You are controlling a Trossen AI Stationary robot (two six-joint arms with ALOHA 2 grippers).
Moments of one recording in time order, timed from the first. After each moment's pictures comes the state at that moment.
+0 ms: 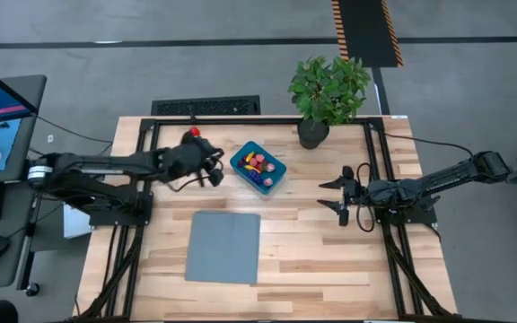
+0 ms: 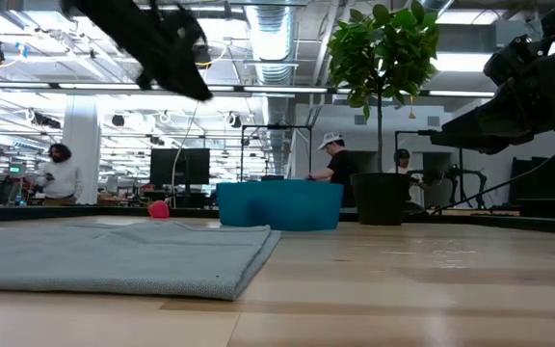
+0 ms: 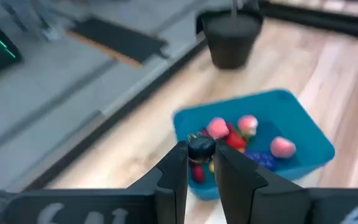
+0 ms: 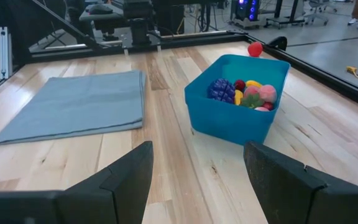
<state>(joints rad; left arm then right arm) 0.14 1.09 0.75 -0.20 -0.51 -0.20 0.20 0.61 0.00 0.34 0.34 0.10</state>
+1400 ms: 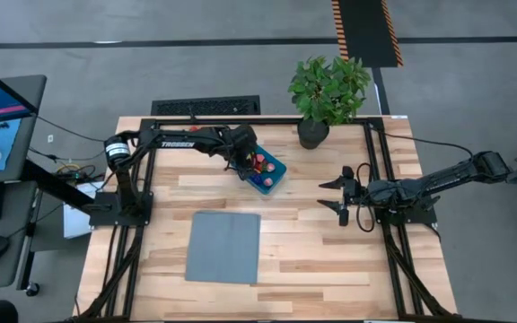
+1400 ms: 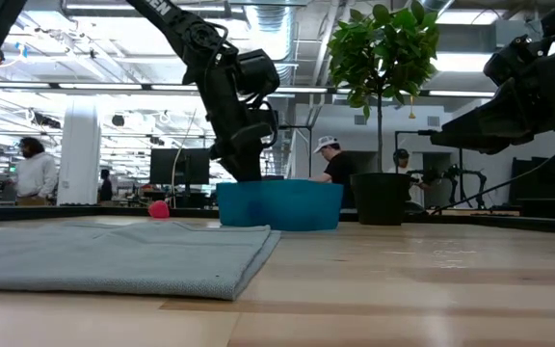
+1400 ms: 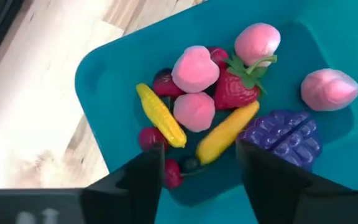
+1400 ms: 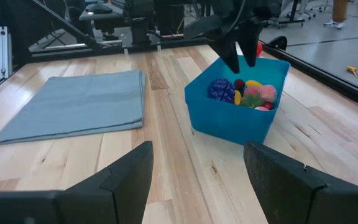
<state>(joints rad) 0.39 1.85 1.27 -0.50 -0.03 -0.04 0.20 0.61 0.00 0.34 0.34 0.10</state>
